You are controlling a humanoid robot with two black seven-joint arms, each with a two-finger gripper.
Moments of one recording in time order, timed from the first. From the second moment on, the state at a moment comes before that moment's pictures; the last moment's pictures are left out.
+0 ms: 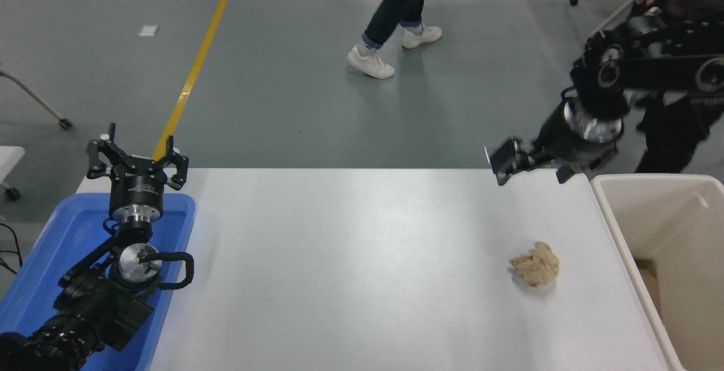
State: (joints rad) left arm -0.61 0.17 -1.00 -0.41 -0.12 -0.52 -0.59; right arm 2.24 -0.50 -1.06 1.37 -0.24 0.75 -0.22
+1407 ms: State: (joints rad) left arm -0.61 0.17 -1.00 -0.40 -0.12 -0.52 -0.59; right arm 1.59 -0.50 -0.96 1.19 -0.52 0.38 -0.21
